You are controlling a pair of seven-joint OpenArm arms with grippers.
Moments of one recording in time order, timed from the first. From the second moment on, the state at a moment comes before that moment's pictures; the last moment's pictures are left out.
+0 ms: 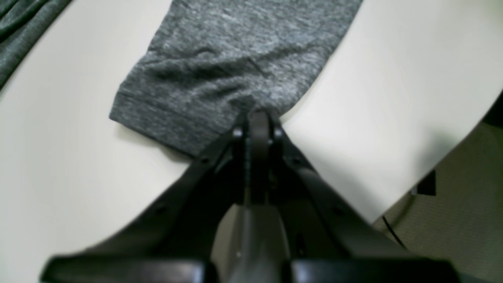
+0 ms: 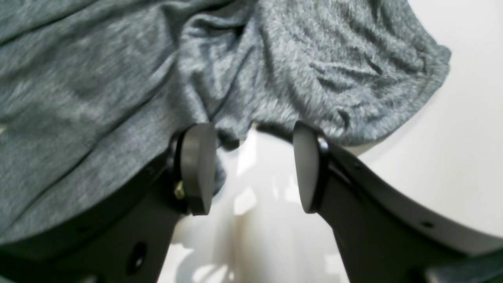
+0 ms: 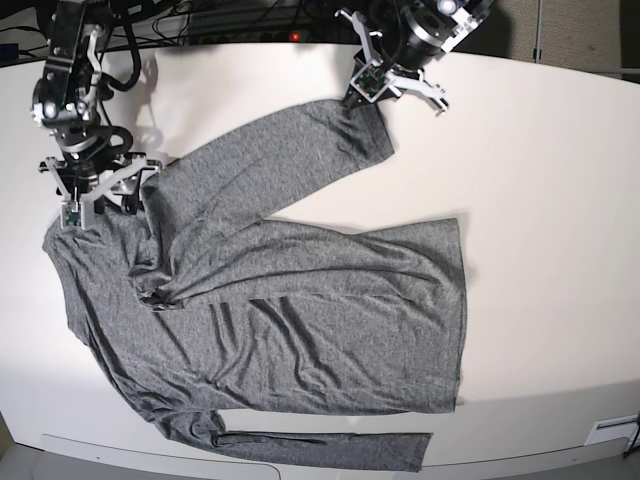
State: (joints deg) left arm 29.3 -7.1 21.1 92.7 17.1 -18.2 4.1; right arm -14.3 14.7 21.6 92.9 11.8 16.6 -27.9
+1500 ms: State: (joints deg) left arm 29.3 -7.1 21.1 92.7 17.1 -18.2 4.1; right arm -8.0 10.6 21.2 83.7 18.9 22.8 -28.7
